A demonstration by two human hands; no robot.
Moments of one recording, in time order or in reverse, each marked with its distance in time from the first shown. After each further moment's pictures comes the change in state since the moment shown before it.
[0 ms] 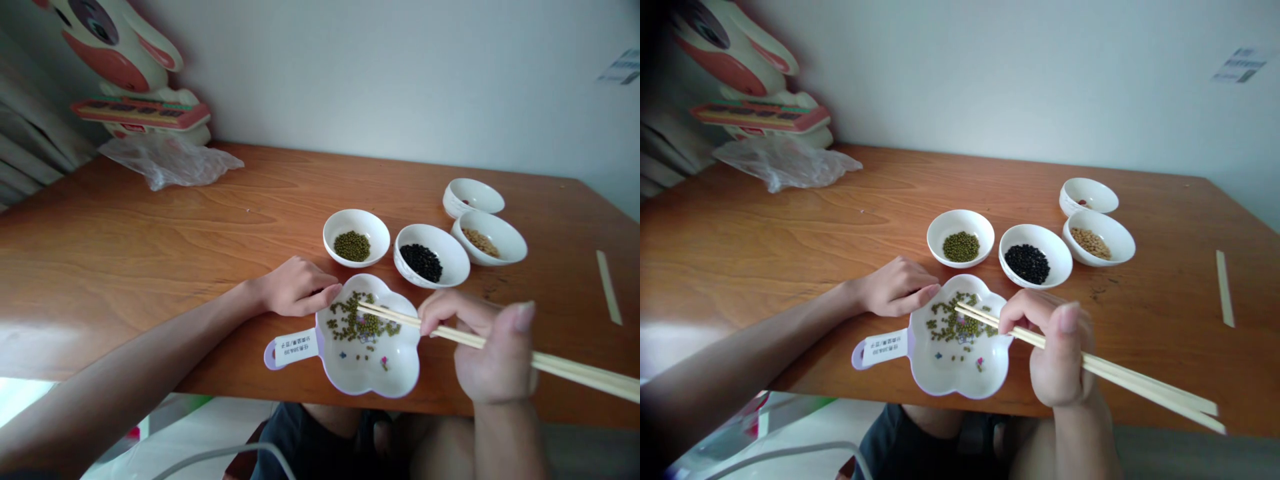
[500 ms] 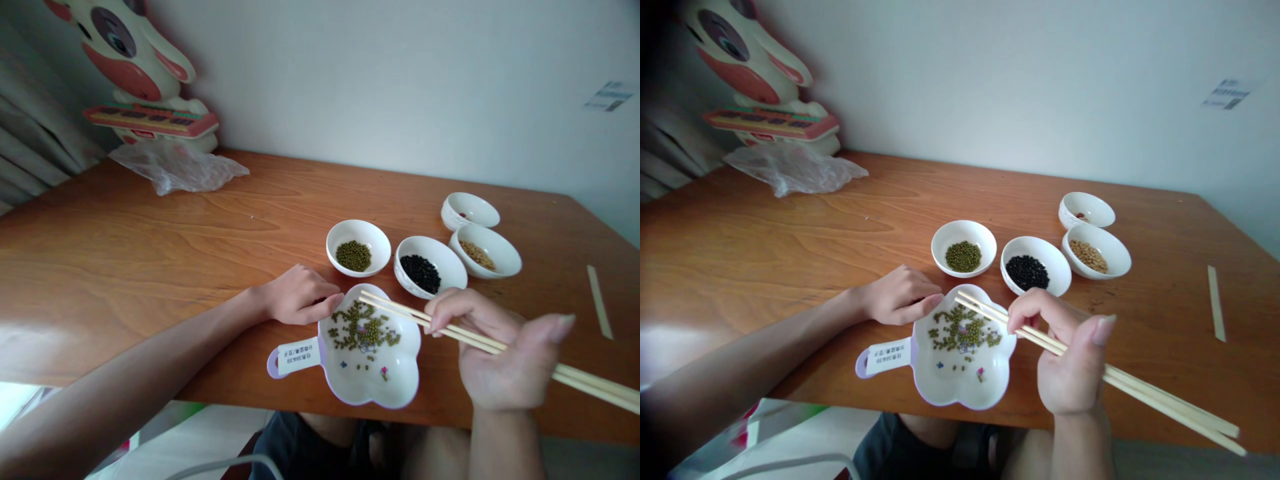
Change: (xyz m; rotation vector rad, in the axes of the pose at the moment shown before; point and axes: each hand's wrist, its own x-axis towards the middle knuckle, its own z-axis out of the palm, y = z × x) left_hand 0.001 0.001 0.000 -0.002 0.021 0.000; right_hand 0.011 -0.012 0.004 0.029 0.124 0.069
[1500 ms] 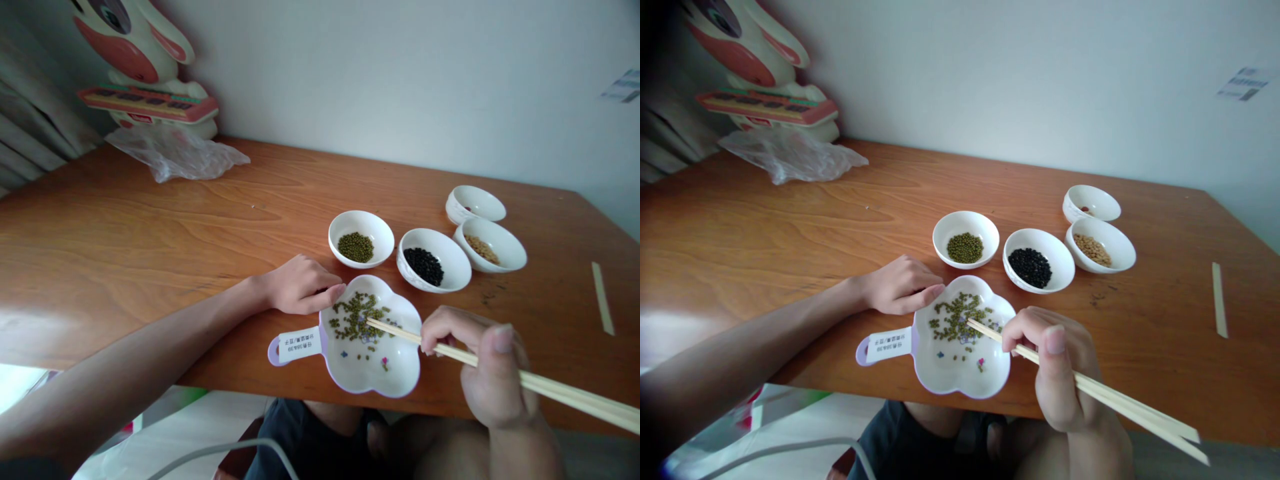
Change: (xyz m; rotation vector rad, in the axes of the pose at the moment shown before) left_hand 0.001 0.001 -0.002 0.022 -0.011 -0.005; right_hand -0.024 0.017 -0.023 -0.120 -0.317 -0.020
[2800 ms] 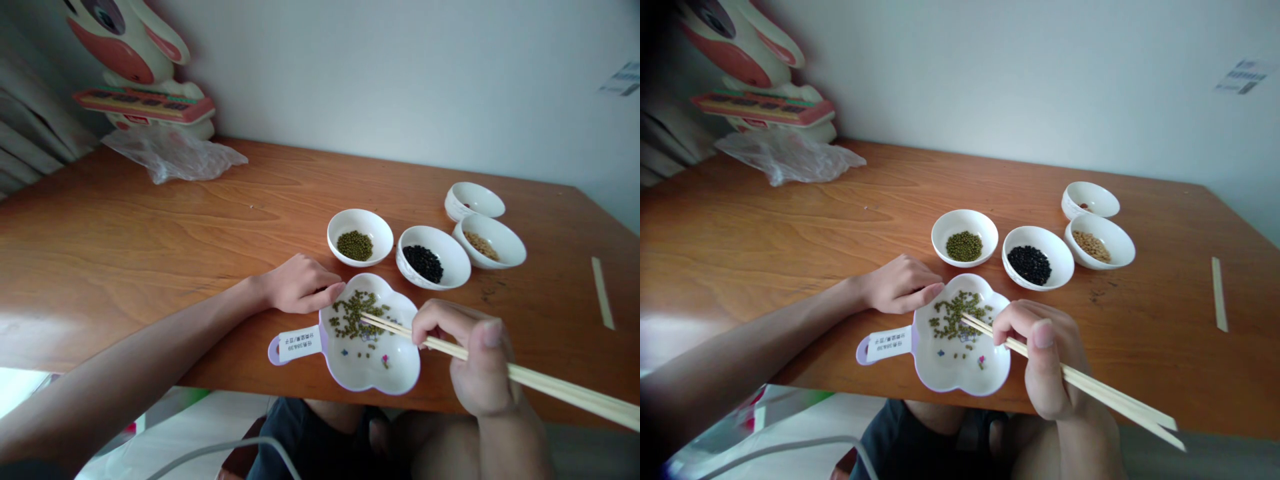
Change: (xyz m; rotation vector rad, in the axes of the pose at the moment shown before) left_hand -0.001 -0.001 0.000 -0.007 -0.013 0.000; right_hand 0.004 -0.001 0.012 0.027 -0.005 0.001
